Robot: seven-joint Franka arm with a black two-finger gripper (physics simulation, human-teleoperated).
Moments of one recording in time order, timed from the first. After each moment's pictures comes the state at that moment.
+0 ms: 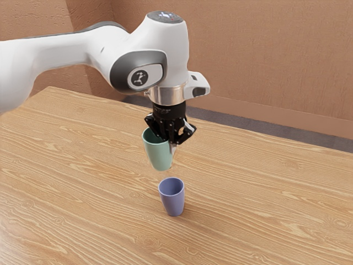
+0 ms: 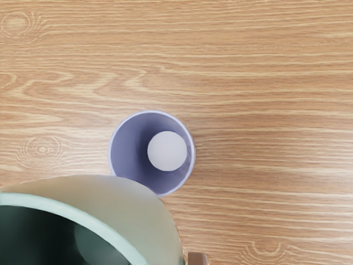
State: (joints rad) arm 0.16 0.05 -0.62 -1.76 0.16 1.78 -0.52
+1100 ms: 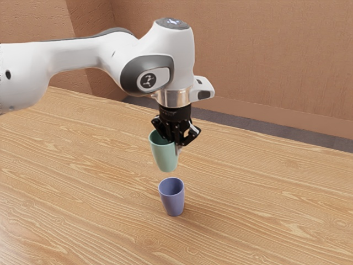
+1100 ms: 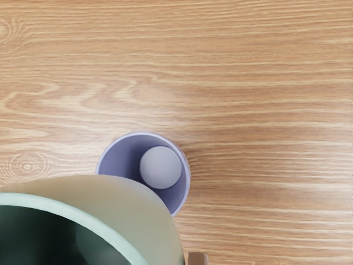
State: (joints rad) arm 0.14 0.16 -0.61 -1.71 0.19 1.80 -0.51
